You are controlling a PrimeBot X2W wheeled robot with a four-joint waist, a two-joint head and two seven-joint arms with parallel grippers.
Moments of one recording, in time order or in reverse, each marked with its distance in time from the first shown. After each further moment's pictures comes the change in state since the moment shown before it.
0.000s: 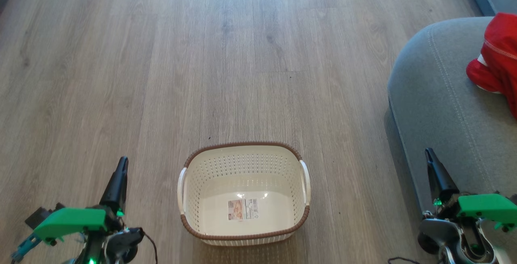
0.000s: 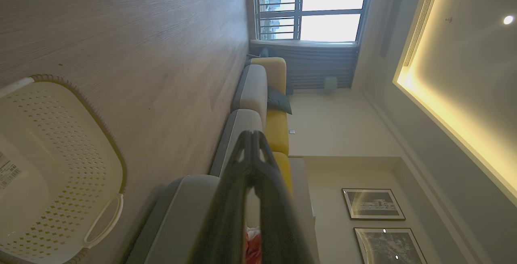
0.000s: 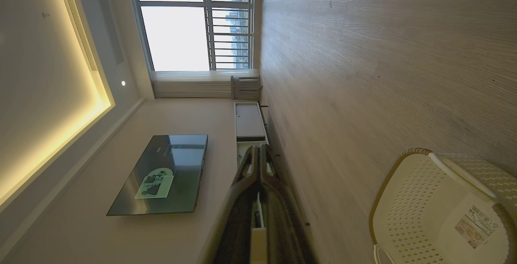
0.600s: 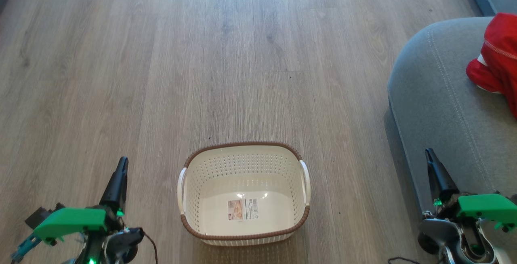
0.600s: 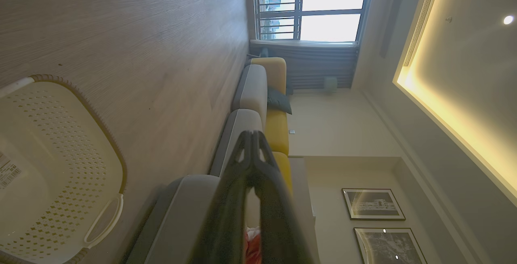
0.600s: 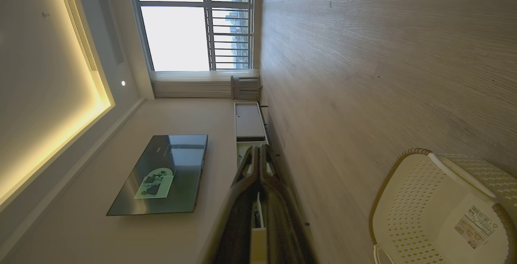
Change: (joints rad) left arm 0.000 0.000 0.000 0.000 0.000 0.000 0.000; right arm 0.000 0.000 -0.001 0.000 -0.001 0.000 0.000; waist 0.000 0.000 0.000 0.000
